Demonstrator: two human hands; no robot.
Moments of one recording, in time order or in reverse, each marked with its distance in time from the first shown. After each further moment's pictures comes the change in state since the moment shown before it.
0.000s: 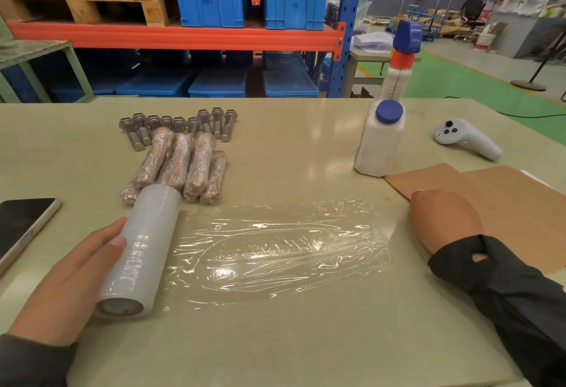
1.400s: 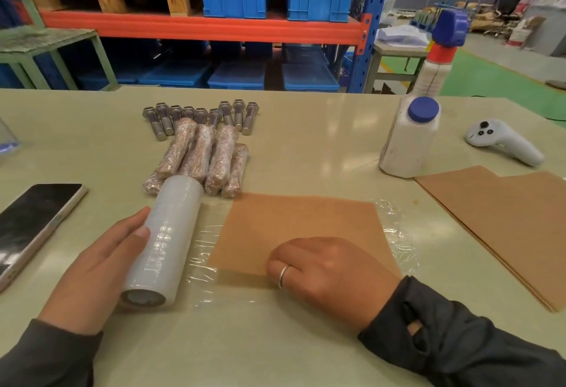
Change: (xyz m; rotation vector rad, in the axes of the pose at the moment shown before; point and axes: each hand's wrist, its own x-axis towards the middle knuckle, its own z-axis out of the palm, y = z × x) left_hand -0.004 -0.021 -0.014 0.015 0.172 0.076; right_hand -0.077 -0.117 -0.029 0.415 0.776 -1.164
